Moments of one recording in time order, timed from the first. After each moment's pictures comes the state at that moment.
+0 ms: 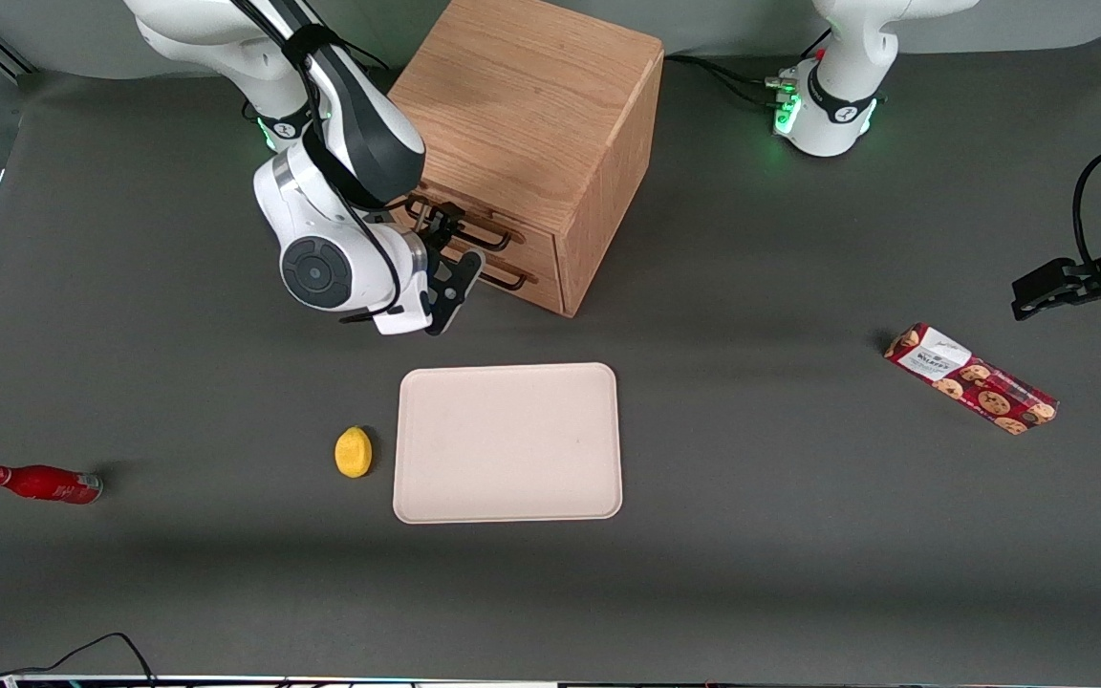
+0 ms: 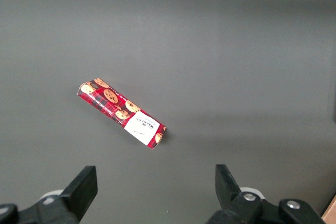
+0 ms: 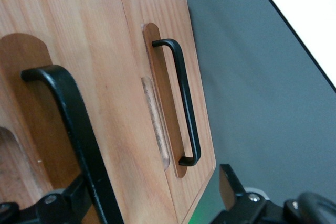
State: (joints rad) arm 0.47 0.30 0.06 -1.77 0.37 1.65 -0.50
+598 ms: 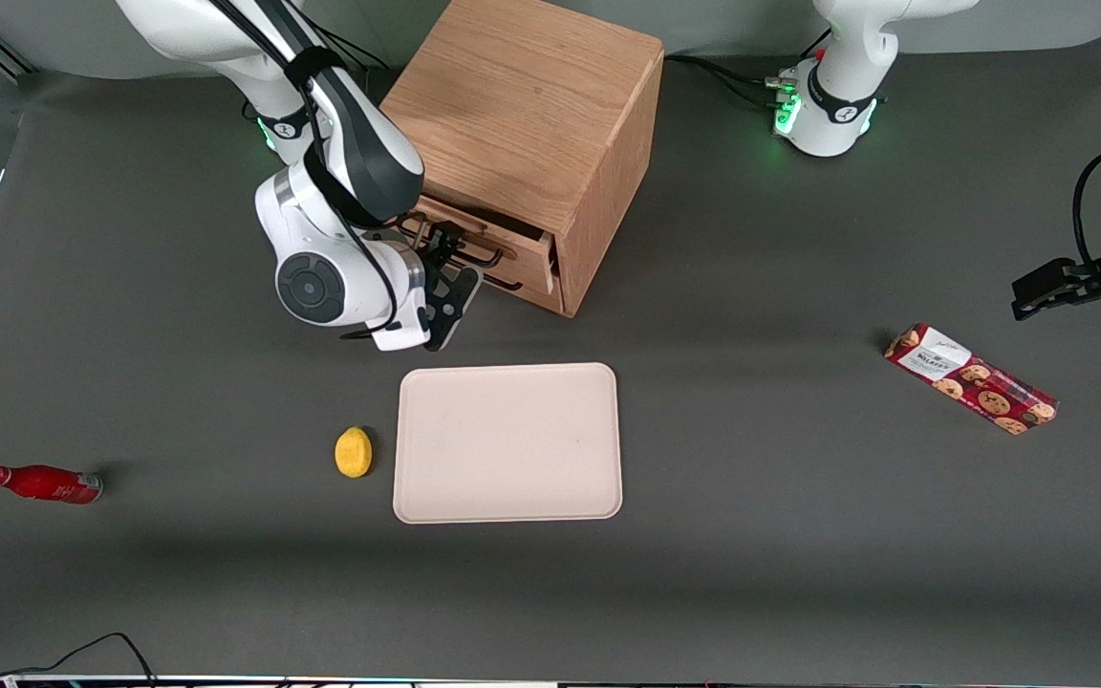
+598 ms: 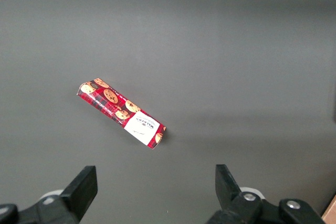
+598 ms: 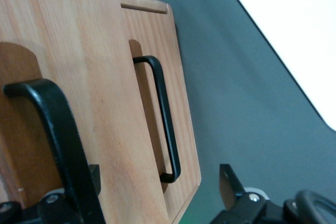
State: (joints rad) arm 0.45 0.34 0.06 -1.77 0.37 1.72 -0.56
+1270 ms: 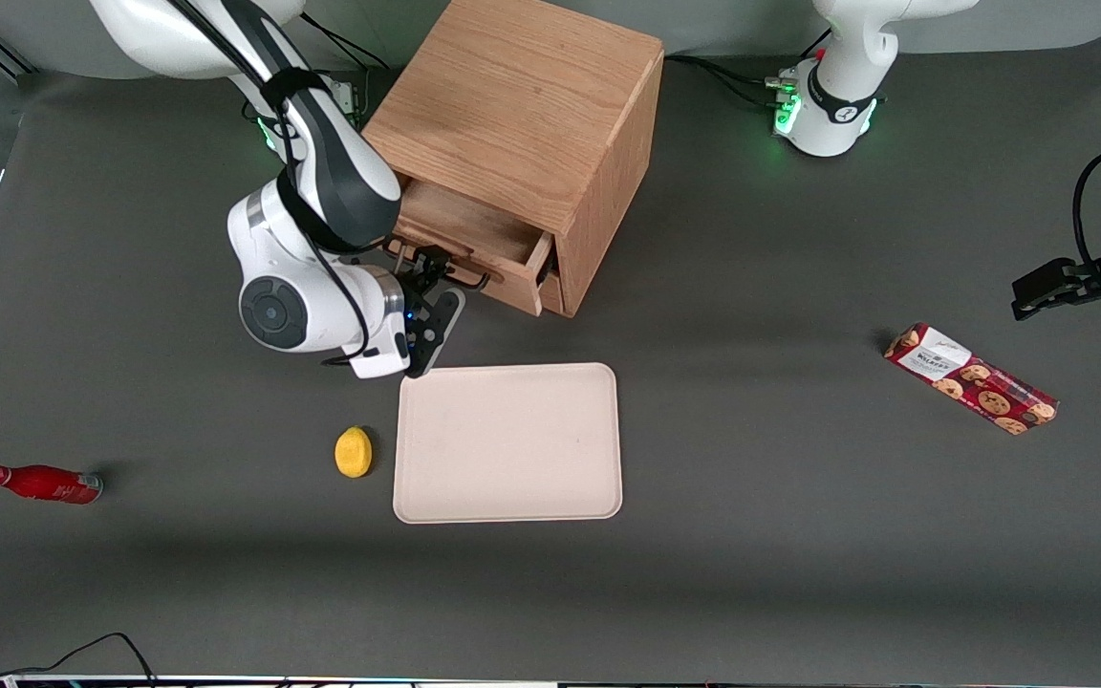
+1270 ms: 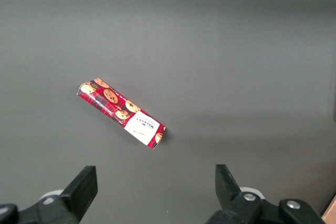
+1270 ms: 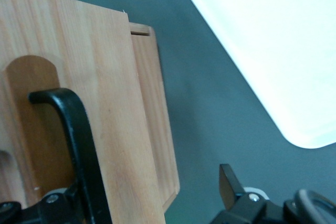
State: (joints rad) arm 0.39 0.40 0.06 -1.67 0.36 1.72 -0.62
